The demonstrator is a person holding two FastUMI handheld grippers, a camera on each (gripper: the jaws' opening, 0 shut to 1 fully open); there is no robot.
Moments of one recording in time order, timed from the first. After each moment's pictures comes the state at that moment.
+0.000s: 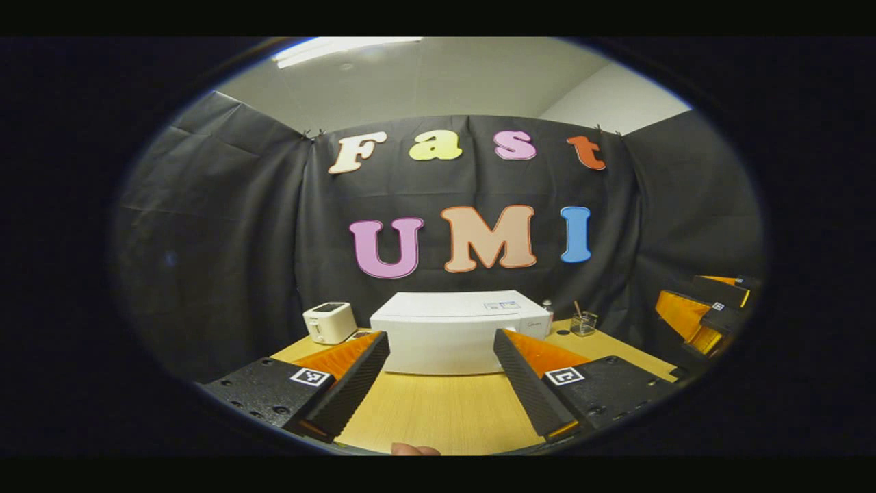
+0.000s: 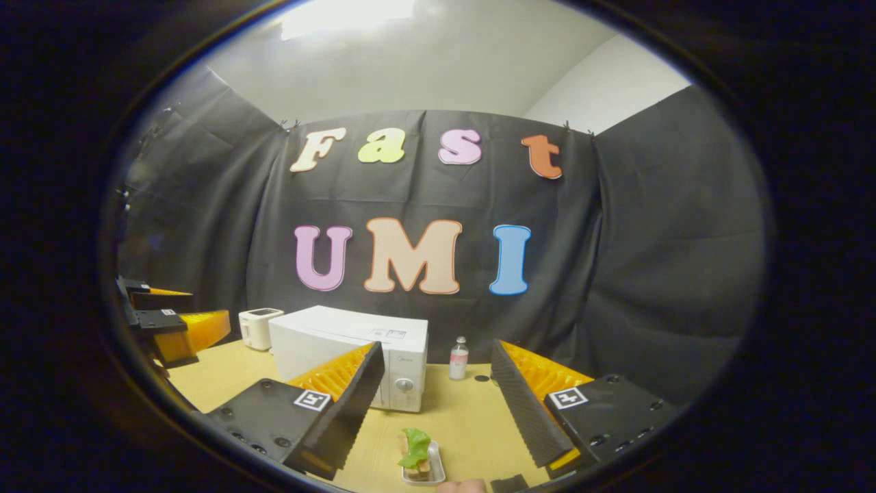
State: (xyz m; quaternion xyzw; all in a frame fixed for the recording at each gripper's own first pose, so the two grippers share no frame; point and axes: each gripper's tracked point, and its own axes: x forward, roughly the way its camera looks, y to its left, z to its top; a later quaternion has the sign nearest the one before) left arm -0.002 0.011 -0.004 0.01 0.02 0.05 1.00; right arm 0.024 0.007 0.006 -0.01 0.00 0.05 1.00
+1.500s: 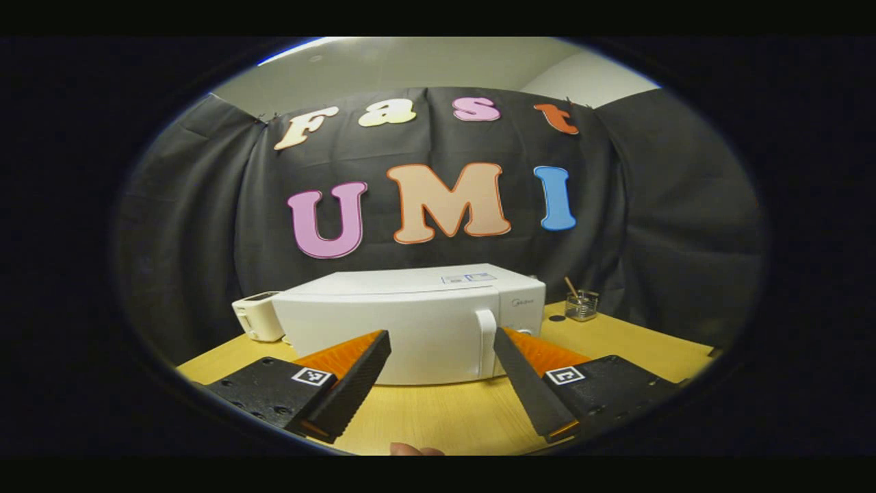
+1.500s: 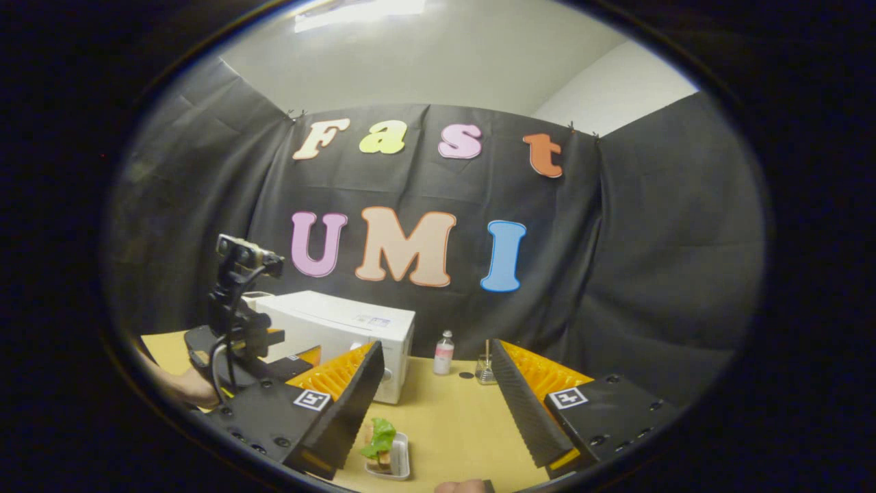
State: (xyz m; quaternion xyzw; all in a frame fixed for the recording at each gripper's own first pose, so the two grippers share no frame) left arm 0.167 -0.061 -0.145 0.04 0.04 -0.02 1.00; right arm 0.024 -0.040 -0.018 -0.04 0.01 0.05 1.00
